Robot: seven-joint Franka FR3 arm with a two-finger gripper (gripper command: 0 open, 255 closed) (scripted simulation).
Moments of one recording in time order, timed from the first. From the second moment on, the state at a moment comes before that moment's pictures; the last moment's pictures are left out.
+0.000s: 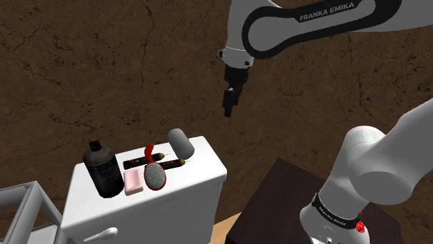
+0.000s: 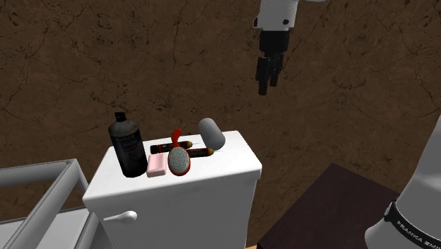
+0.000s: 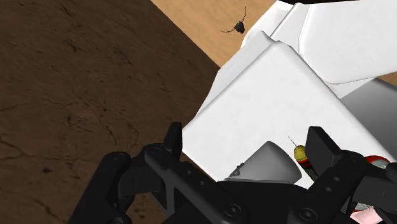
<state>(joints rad) 0.15 -0.45 -0.01 -2.37 -0.04 1.93 -0.14</state>
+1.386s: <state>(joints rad) 0.32 0.18 0.13 -2.13 -0.23 2.33 -0.39</state>
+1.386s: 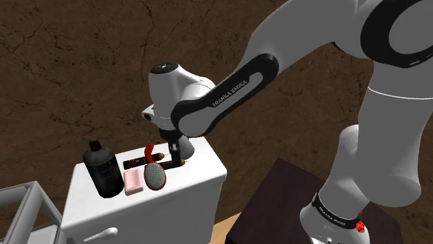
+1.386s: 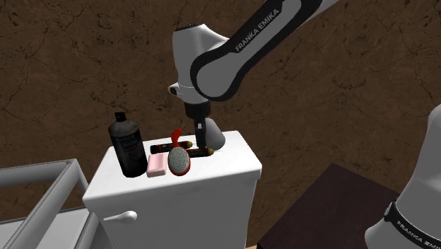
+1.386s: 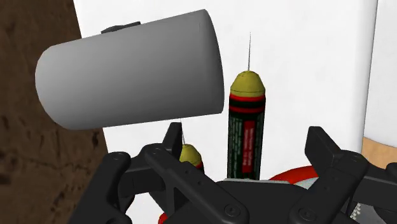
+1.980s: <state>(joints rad) 0.32 0.27 0.12 -2.14 -0.27 2.43 -0.36</state>
